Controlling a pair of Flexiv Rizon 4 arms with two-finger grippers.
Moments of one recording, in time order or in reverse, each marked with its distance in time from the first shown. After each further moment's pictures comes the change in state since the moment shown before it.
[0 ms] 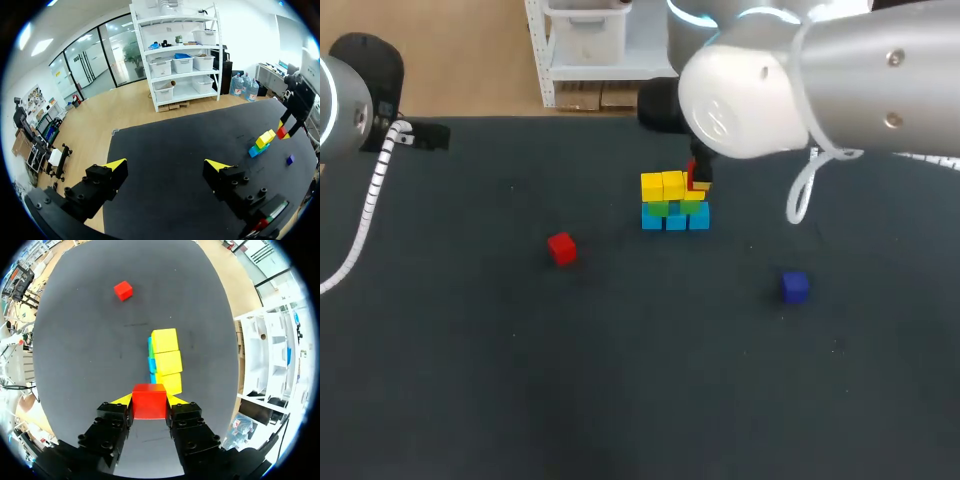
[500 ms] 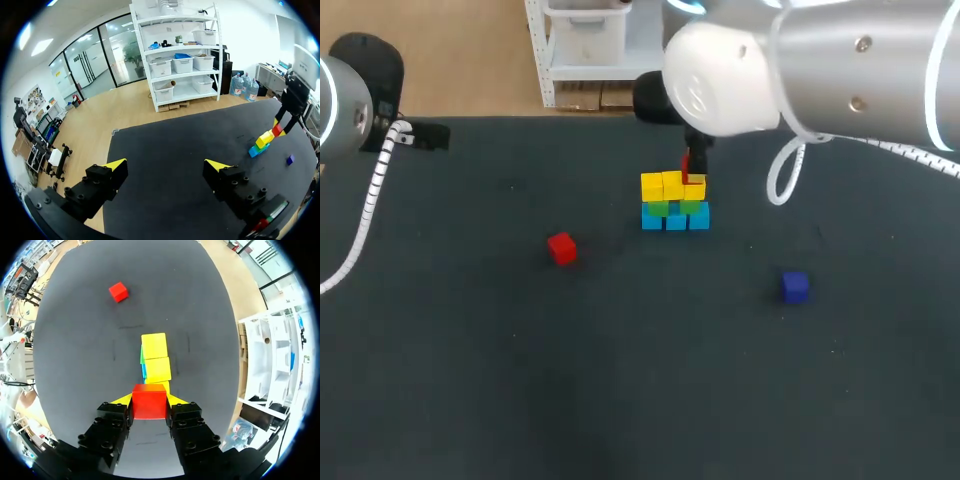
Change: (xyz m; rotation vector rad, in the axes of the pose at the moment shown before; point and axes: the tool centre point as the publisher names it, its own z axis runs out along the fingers) left arm 0.000 0.000 0.000 0.000 0.000 0.000; right arm -0.009 -0.015 0.007 -0.037 -0.006 -0.036
